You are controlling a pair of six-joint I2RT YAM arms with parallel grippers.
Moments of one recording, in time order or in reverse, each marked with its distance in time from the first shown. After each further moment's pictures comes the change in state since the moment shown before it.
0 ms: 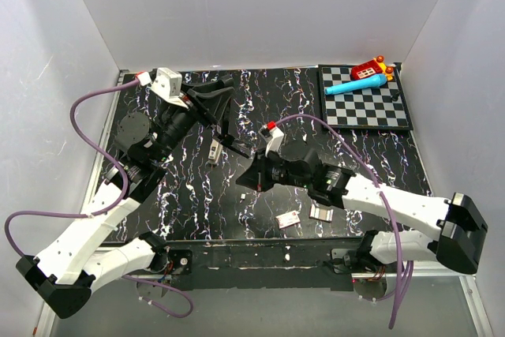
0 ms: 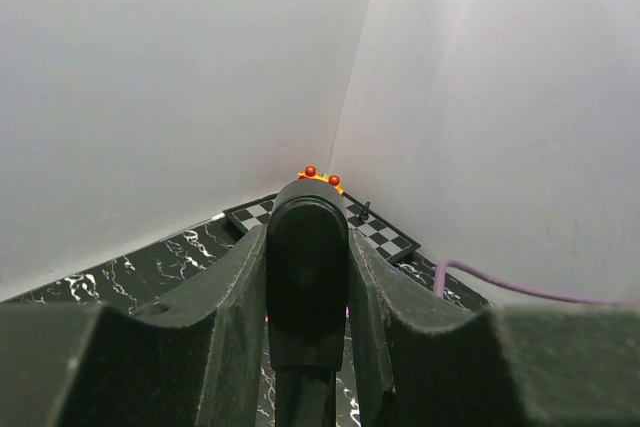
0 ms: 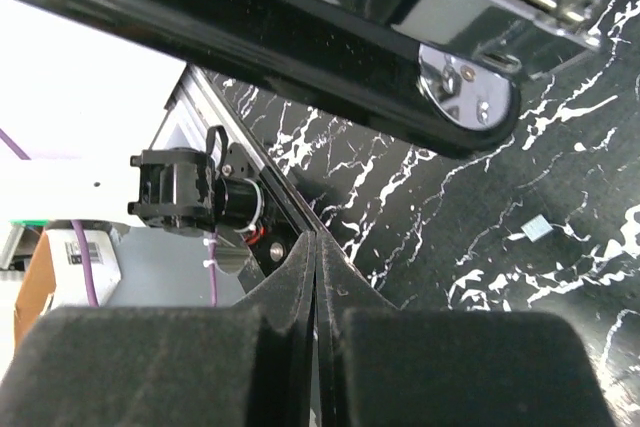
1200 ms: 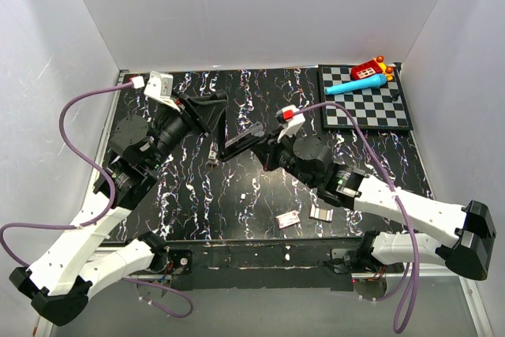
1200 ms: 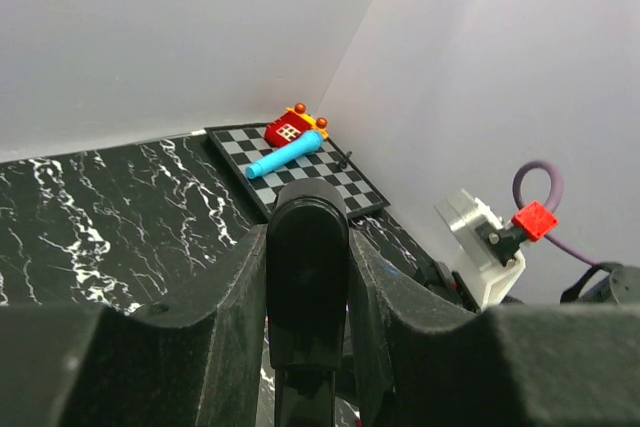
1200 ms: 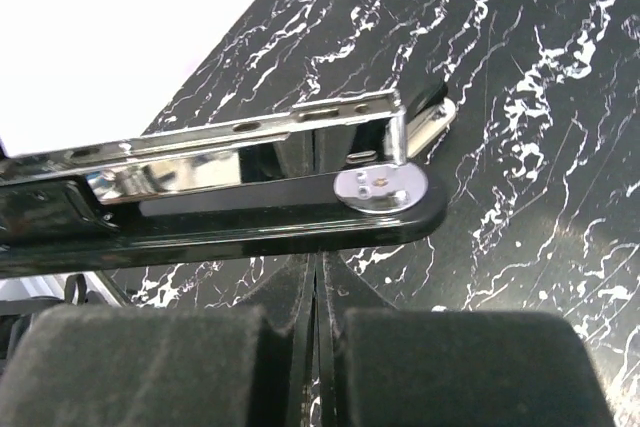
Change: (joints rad) left arm 0.002 -0.067 0.016 -0.246 -0.074 -0.198; right arm 0.025 -0.058 0.044 0.056 0.466 -0.258
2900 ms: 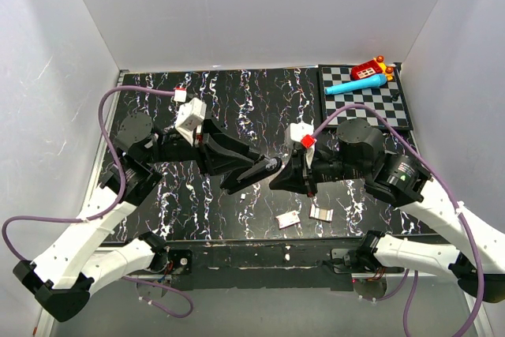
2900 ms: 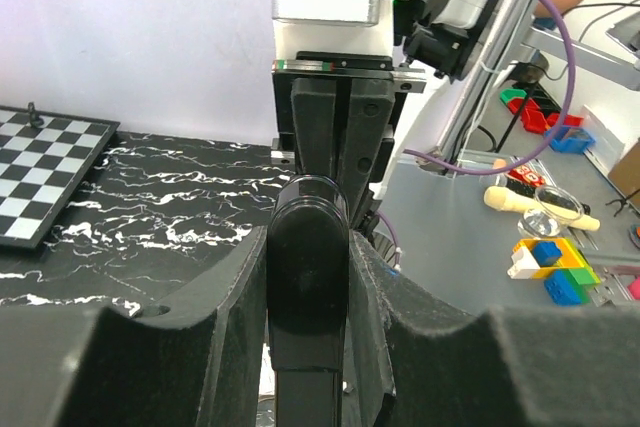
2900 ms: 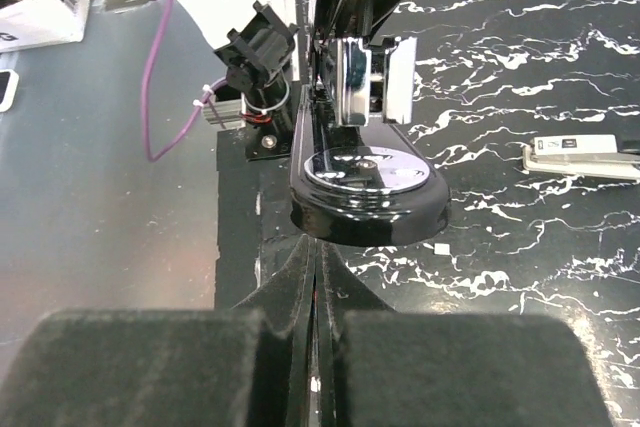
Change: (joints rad) left arm 0.001 0.039 -0.009 0.077 0.899 0.088; right arm -0.108 -0.186 0.318 -0.640 -0.874 -0.501
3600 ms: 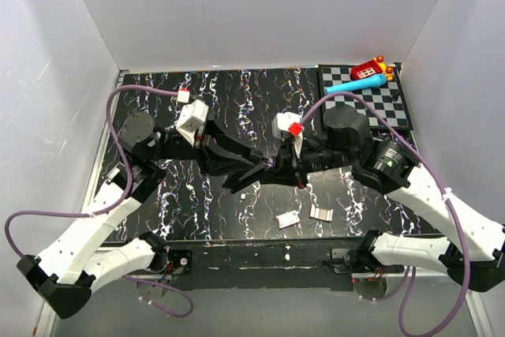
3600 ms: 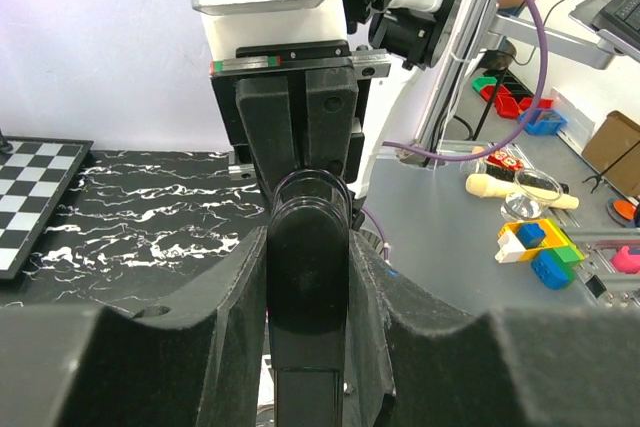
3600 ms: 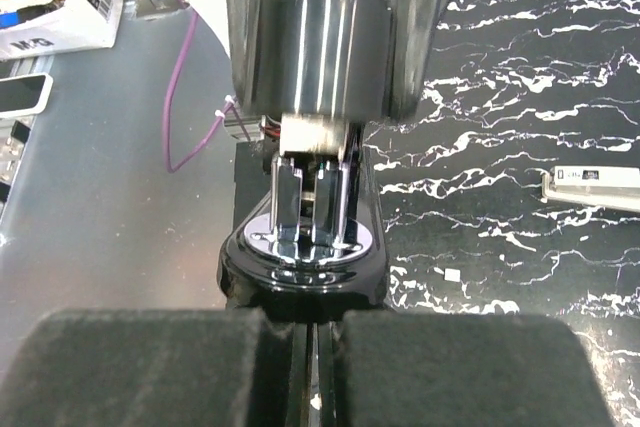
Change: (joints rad) left arm 0.003 0.025 -0.031 0.129 0.107 -0.028; right arm -0.006 0.111 0.099 0.000 -0.096 -0.001
